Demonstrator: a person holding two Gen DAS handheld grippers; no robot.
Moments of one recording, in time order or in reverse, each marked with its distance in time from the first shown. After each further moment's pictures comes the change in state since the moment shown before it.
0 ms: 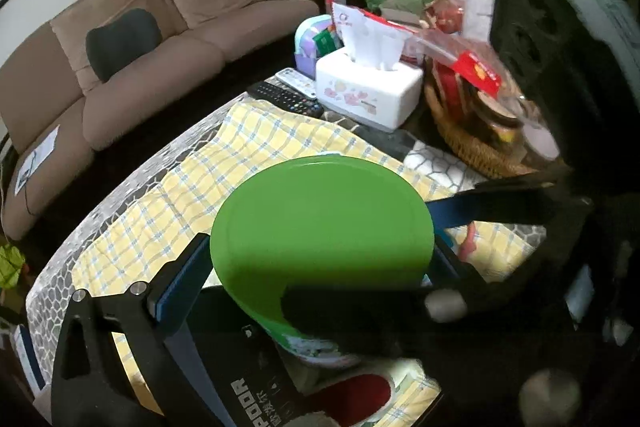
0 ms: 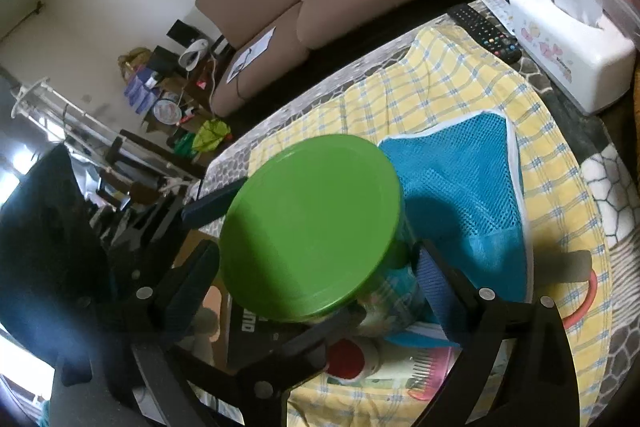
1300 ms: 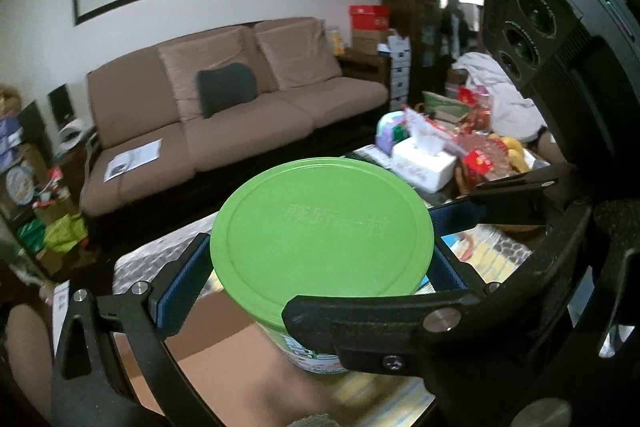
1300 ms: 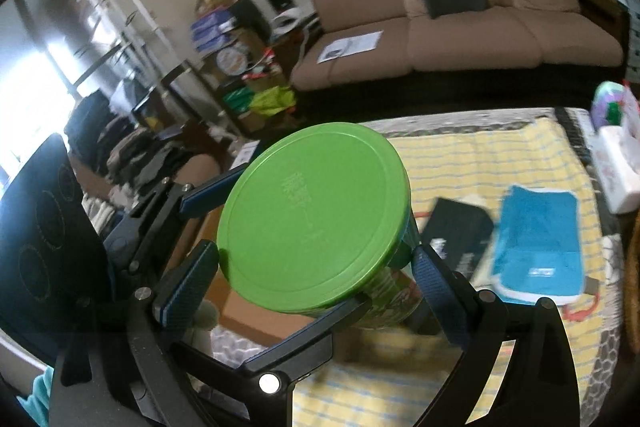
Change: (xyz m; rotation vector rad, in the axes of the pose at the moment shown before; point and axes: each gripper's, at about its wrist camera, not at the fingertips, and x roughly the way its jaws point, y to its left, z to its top) left arm -0.292 0.085 -0.096 -0.169 -0.263 0.181; right arm -0.033 0.288 -0.065 -0.364 0.031 -0.005
